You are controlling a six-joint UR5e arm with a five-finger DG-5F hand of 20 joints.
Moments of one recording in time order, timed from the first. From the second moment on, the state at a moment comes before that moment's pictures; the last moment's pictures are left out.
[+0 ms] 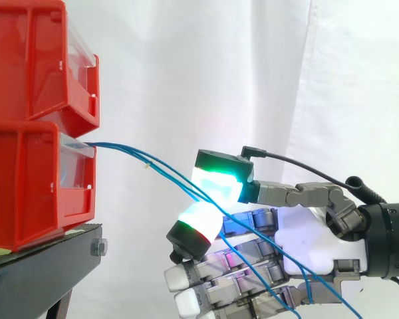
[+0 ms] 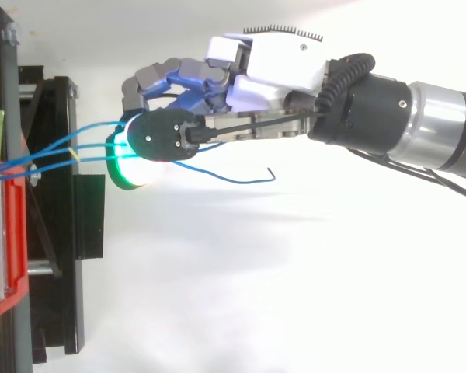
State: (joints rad) arm 0.08 -2.35 -1.24 -2.73 -1.31 0.15
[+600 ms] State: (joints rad) arm 0.08 -2.31 -1.20 -2.85 -1.31 0.12
